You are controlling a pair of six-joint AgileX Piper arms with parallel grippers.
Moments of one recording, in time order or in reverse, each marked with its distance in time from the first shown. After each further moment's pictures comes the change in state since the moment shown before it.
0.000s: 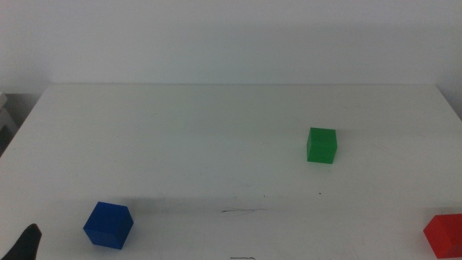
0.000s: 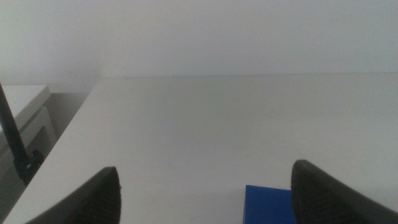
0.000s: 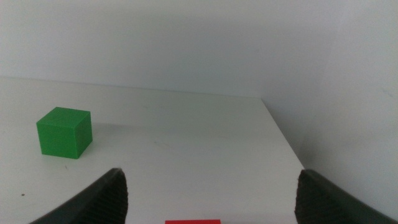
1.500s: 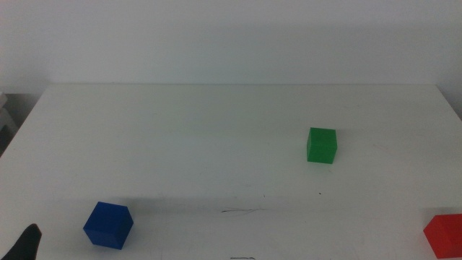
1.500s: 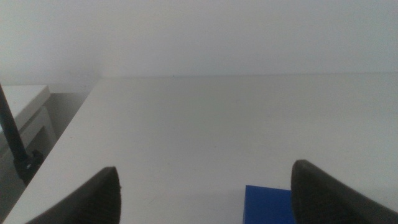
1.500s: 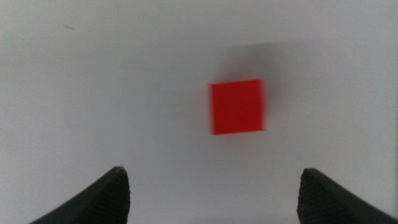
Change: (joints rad) left arm 0.000 0.000 0.000 0.000 0.000 0.000; right arm 0.013 1.097 -1.080 0.002 1.105 0.137
